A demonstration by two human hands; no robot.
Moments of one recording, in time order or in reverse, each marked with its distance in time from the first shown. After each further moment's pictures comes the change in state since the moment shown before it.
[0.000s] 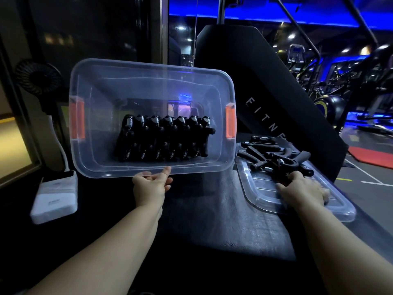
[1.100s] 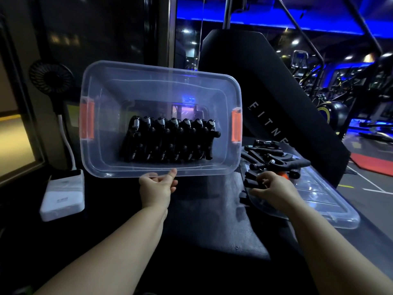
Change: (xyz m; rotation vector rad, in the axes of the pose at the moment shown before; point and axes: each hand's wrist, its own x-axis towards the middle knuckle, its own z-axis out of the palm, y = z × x) left_hand 0.002 0.000 -0.001 -0.009 -0.014 0.011; right_hand -0.025 -0.044 -0.001 0.334 -0.141 -0.365
